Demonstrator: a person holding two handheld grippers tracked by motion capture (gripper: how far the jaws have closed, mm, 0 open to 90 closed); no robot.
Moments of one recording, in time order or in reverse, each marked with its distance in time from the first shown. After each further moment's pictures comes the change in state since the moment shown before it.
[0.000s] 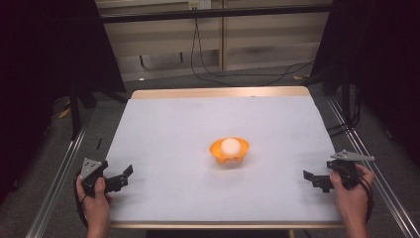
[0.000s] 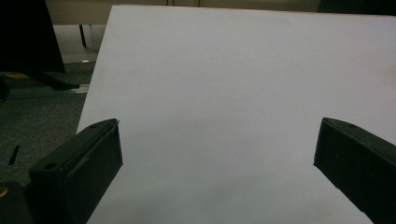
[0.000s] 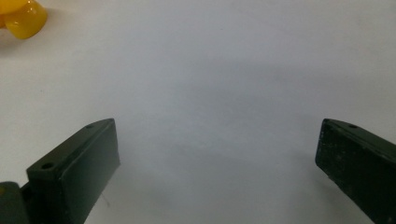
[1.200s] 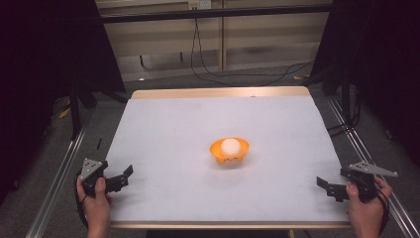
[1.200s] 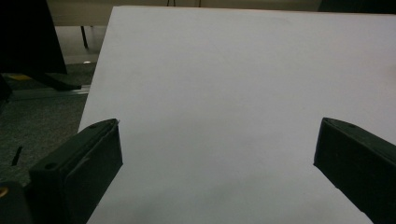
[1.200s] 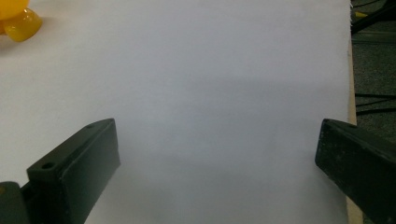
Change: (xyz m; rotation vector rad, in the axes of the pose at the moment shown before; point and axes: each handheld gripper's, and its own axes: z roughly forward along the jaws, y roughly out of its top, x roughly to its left) left arm -0.001 0.000 0.000 -0.005 0.000 -0.001; right arm -0.018 -0.031 -0.024 -0.086 -0.020 0.045
